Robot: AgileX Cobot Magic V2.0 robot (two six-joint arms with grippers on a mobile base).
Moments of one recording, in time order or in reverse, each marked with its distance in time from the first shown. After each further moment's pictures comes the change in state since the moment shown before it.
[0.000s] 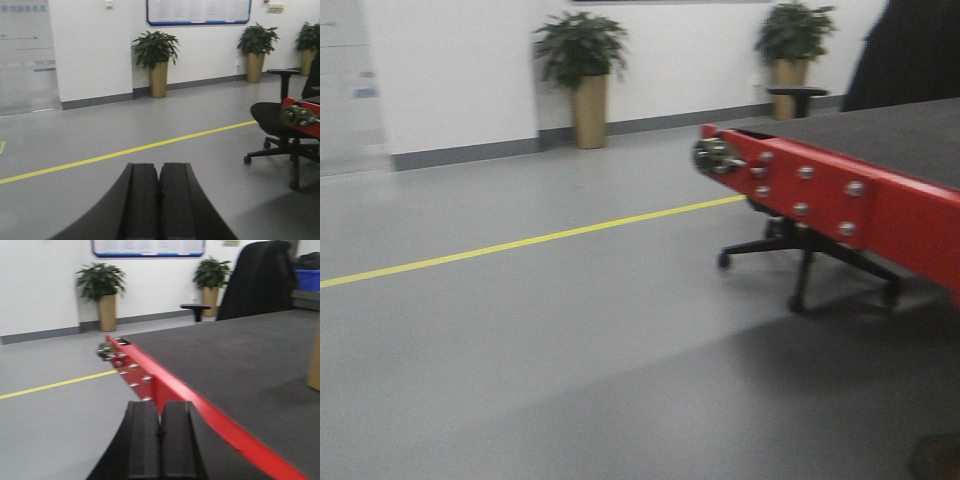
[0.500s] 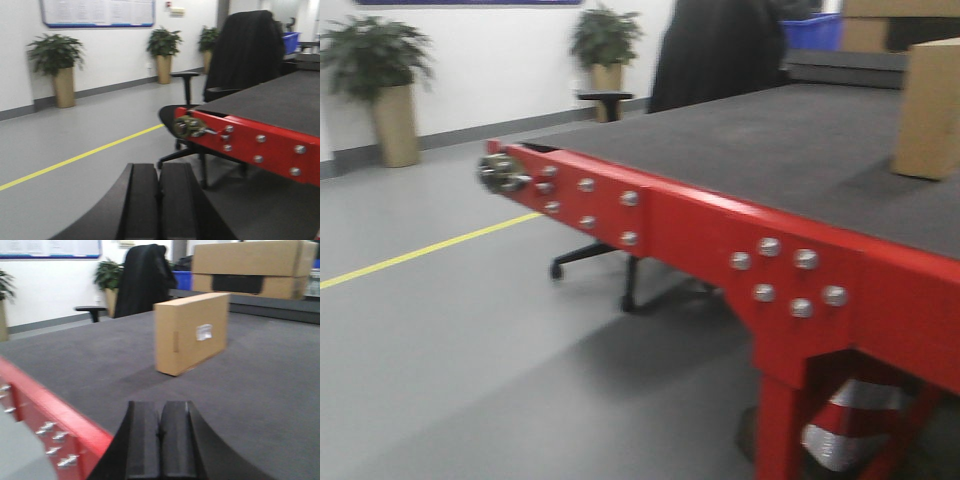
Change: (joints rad) left arm 0.000 0.000 0.000 0.000 0.000 0.000; right arm 0.000 0.000 0.000 0.000 0.000 0.000
